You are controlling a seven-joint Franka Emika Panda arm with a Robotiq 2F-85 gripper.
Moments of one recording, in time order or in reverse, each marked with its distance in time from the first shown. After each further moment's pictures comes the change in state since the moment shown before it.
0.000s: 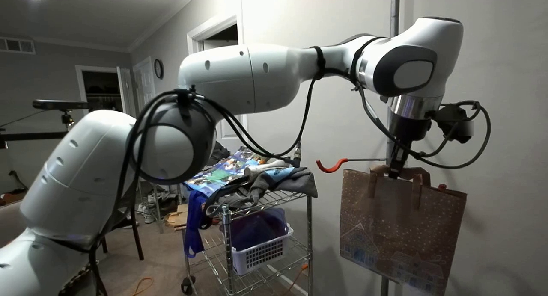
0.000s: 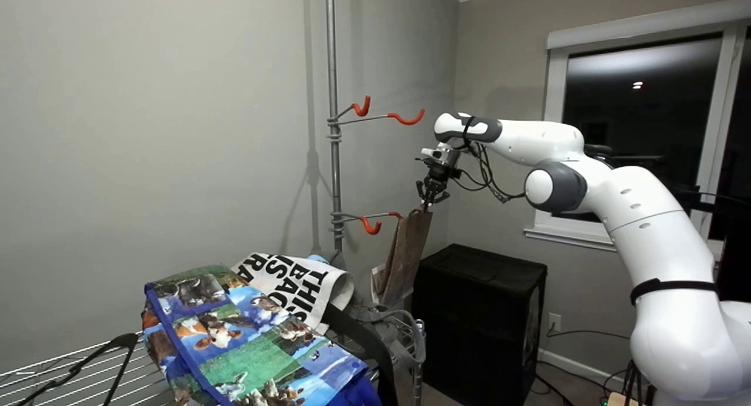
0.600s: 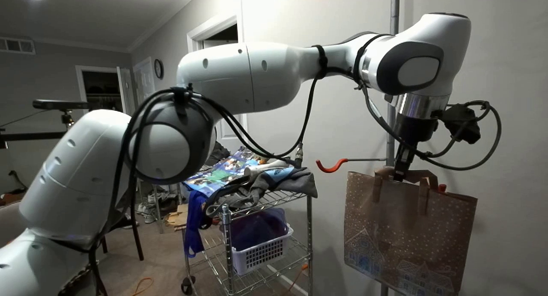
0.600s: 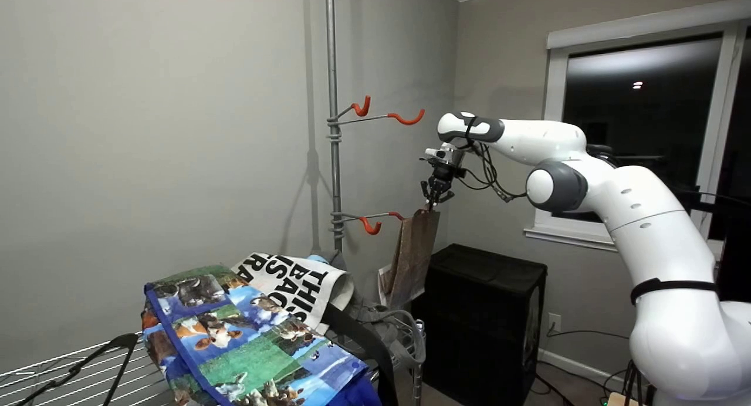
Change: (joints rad) arm -0.009 -0.006 -0.020 -0.002 -0.009 -0.005 0.004
